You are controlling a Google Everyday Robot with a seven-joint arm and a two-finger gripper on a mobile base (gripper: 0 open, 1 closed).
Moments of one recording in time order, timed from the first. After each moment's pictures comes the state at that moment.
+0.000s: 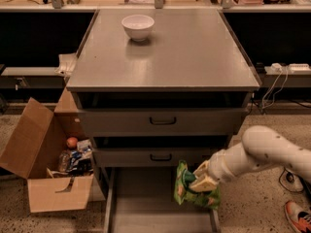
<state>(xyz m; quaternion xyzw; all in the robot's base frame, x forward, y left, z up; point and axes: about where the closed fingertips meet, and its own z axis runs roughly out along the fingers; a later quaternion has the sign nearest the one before) 0.452 -0.151 0.562 -0.56 0.77 0.25 0.21</state>
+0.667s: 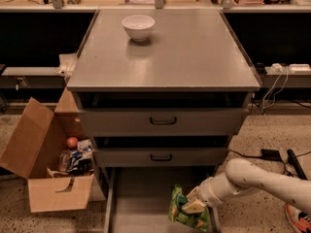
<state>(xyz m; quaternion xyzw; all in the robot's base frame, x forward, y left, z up) 0.435 -0.144 0.401 -0.50 0.79 0.30 0.17</state>
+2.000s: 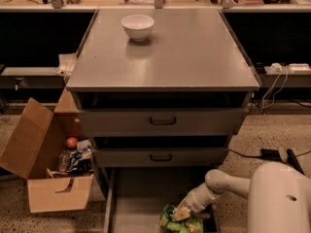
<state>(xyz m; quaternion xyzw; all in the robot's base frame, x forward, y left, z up) 0.456 -0.122 0.221 -0.44 0.82 0.34 0.09</state>
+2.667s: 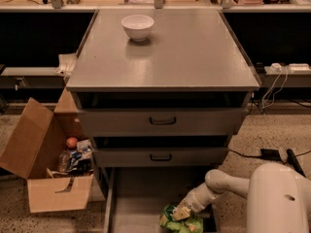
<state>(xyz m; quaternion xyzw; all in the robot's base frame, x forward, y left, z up) 0.460 -0.122 0.216 -0.44 0.82 0.34 0.09</state>
